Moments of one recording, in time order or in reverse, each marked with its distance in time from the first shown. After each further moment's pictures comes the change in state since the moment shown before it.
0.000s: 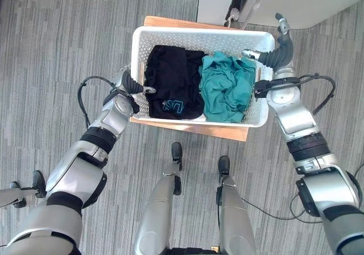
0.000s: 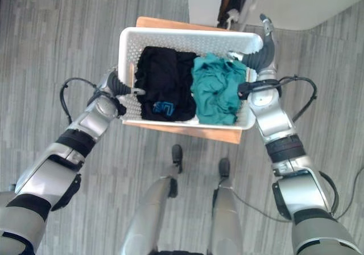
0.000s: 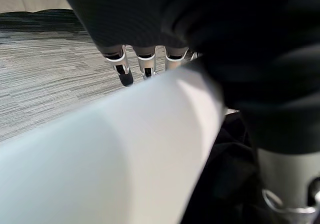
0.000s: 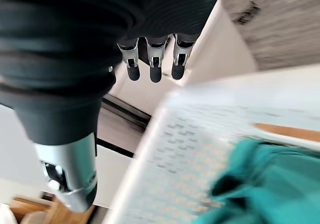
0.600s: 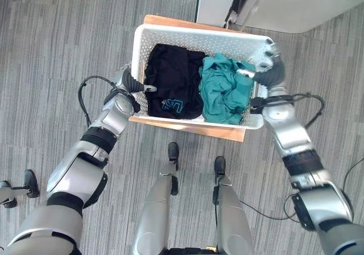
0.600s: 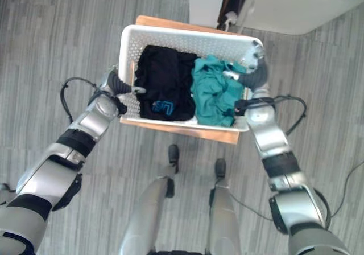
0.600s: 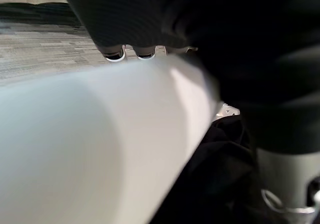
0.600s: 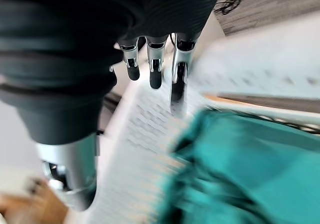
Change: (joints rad) left arm 0.015 0.015 0.031 -0.018 0.000 0.001 0.005; right arm 0.198 0.038 -0.118 -0.200 0.042 0.010 0.011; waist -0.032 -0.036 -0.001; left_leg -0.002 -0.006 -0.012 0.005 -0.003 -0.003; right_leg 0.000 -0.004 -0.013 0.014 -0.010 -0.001
